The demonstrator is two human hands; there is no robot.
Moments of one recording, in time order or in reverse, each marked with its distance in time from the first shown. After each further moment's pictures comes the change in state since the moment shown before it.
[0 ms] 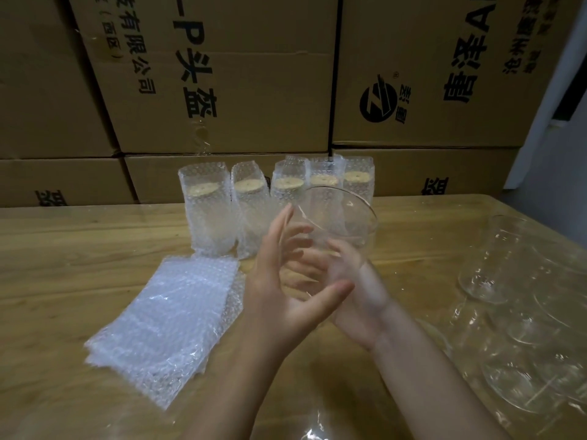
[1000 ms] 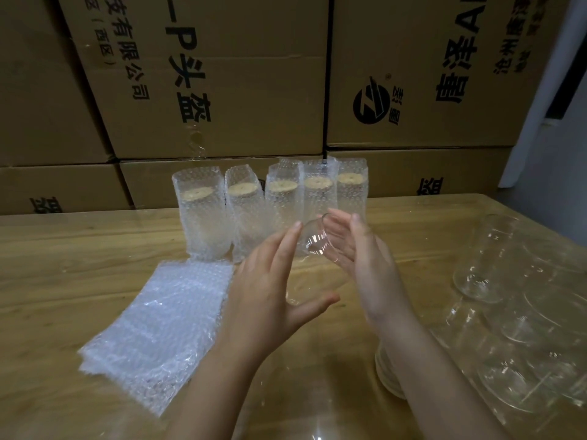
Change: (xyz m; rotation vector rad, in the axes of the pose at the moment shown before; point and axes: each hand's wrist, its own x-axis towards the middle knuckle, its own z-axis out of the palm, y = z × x) left_hand 0.004 -0.014 -0.011 0.655 -0.234 0.168; right_hand -0.008 -0.014 -0.009 -0.526 0.270 -0.517
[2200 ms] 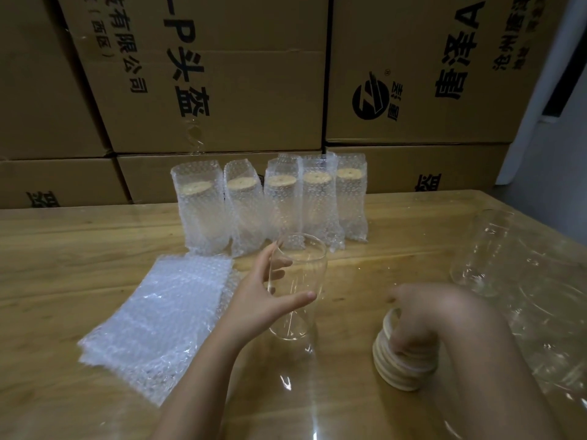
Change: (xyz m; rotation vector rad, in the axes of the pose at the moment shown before) left_hand -0.018 -0.039 0.025 -0.661 -0.312 -0.639; right_hand -0.004 -0.009 -0.064 -1.526 -0.632 0.777
